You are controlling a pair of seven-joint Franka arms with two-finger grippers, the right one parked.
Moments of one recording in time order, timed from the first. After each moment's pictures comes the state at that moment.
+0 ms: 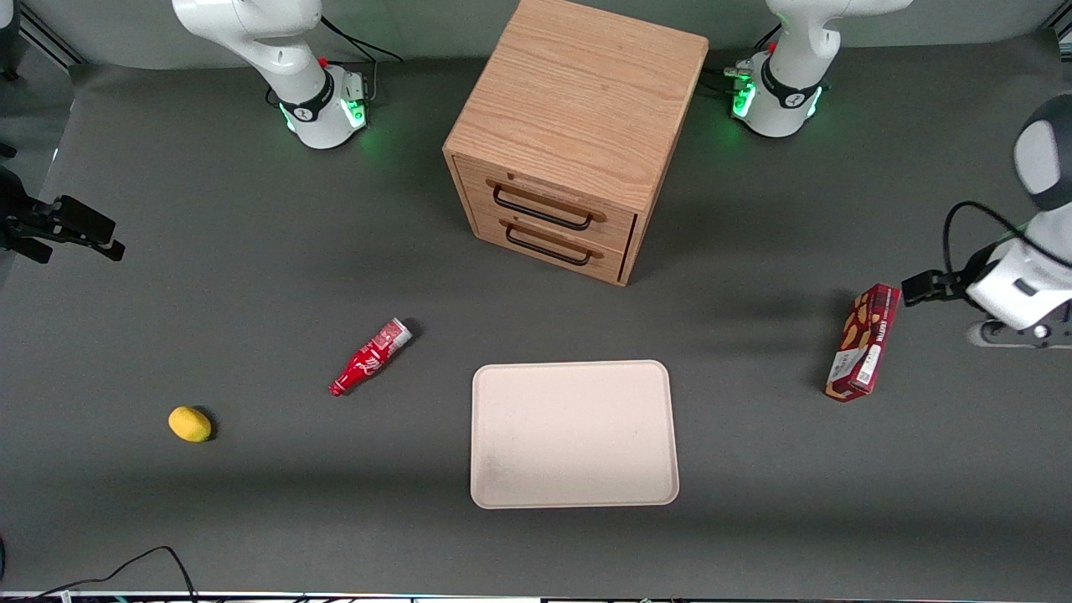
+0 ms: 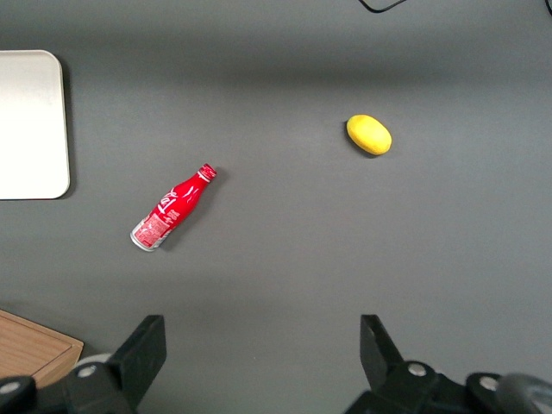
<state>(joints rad) -0.01 0.13 0.06 -1.87 0.07 1.95 0.10</state>
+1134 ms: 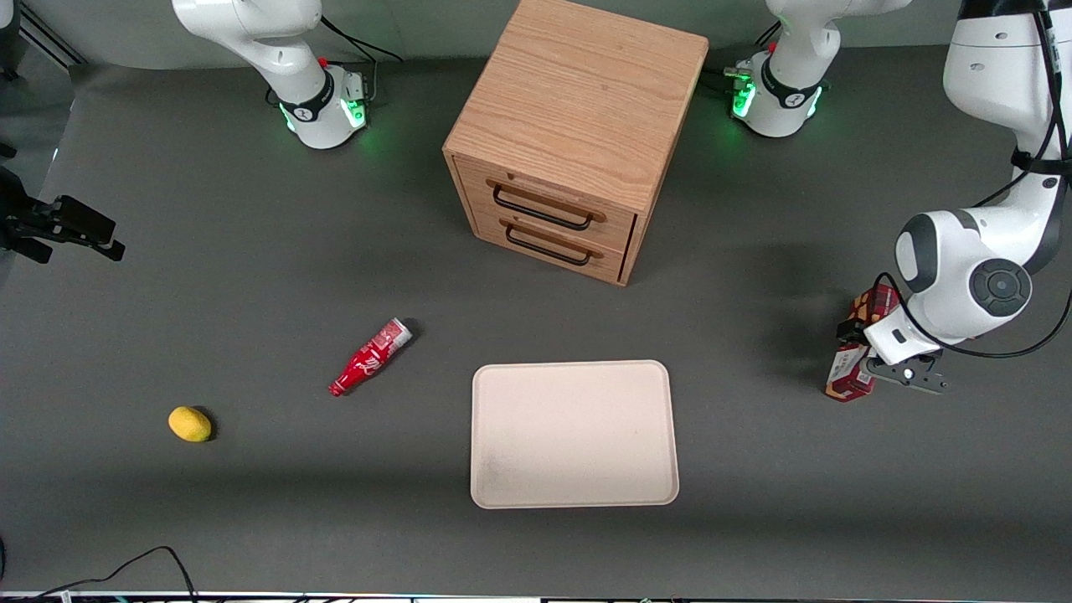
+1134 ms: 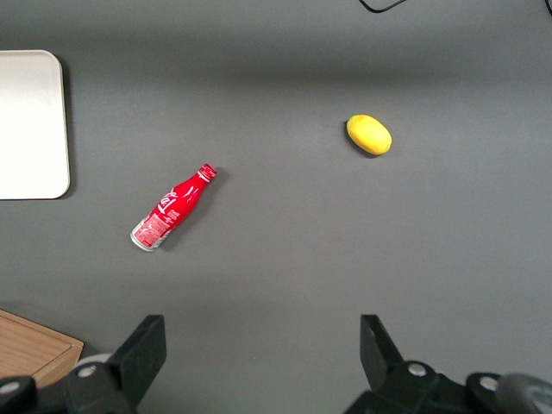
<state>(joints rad) 0.03 0.41 0.07 -2.05 0.07 2.44 0.36</state>
